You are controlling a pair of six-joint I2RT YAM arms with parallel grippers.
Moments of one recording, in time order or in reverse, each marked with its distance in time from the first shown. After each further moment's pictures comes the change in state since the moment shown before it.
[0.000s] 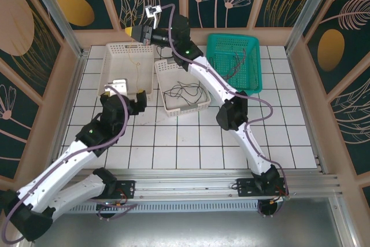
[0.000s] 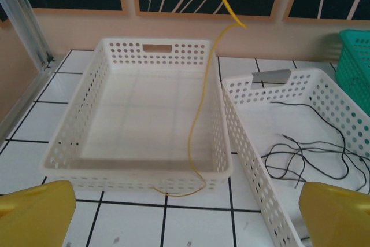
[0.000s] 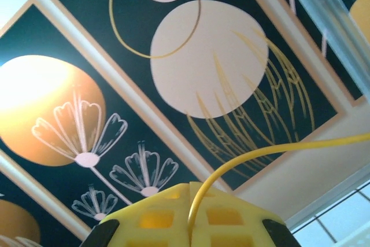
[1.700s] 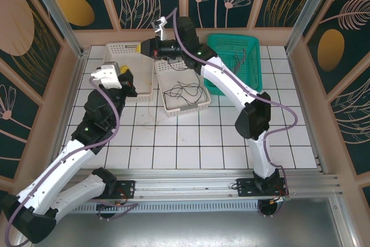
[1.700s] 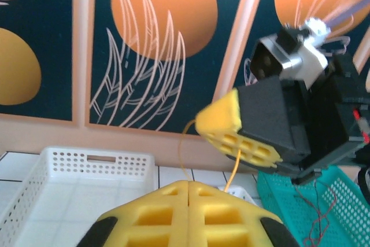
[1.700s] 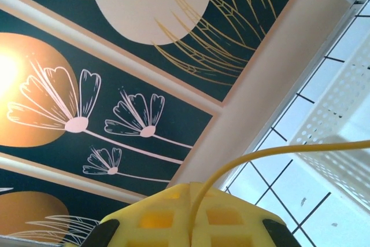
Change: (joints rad) left arm 0.070 -0.011 0.029 0.421 0.203 0.099; right arm 0.015 -0.385 -0.479 -0.337 0.023 -0.021
